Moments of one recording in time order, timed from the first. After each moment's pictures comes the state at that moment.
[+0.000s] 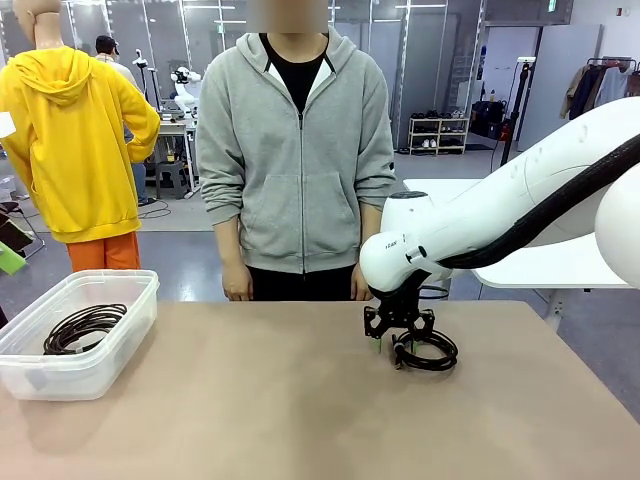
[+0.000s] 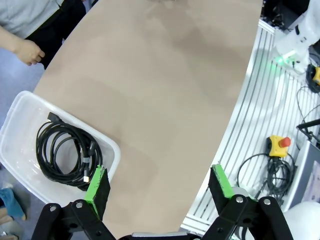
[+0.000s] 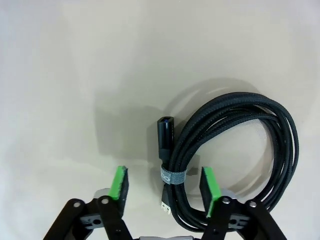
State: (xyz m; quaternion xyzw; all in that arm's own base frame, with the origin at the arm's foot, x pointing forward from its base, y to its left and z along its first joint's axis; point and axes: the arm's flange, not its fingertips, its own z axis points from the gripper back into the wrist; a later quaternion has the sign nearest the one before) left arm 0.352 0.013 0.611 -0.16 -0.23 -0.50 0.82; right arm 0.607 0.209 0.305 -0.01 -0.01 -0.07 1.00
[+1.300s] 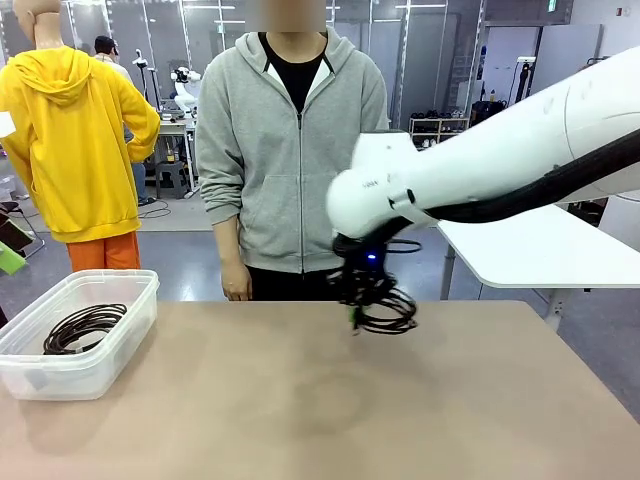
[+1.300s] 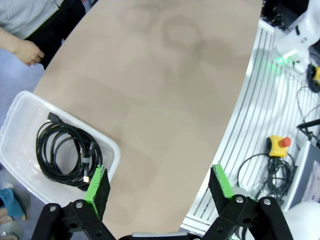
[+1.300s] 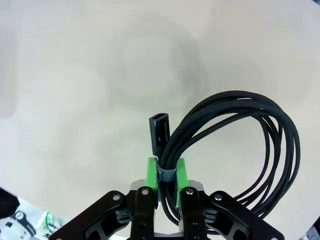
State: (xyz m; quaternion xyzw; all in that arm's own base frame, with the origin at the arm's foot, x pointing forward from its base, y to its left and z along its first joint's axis) left arm 0.352 0.013 0.611 -0.16 -0.23 -0.50 0.82; right arm 0.551 0.313 0.424 0.05 -0.02 0.07 1.00
